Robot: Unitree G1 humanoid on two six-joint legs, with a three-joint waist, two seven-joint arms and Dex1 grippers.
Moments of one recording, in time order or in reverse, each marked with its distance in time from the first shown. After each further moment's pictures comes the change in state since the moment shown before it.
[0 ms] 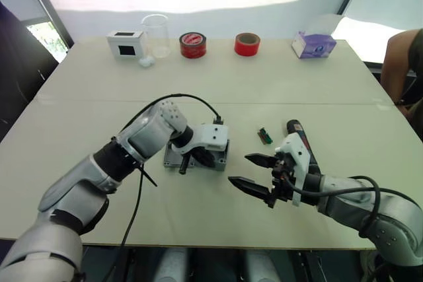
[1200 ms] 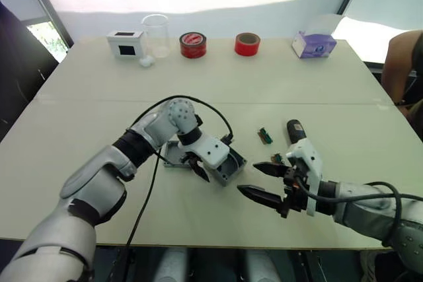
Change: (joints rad) left arm -0.094 -0.111 -0.050 0.420 0.044 -0.813 -0.235; right arm 0.072 -0.118 -0.115 -0.049 0.201 0.068 -0.042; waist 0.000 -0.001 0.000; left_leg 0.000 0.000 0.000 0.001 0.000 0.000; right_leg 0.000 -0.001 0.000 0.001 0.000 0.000
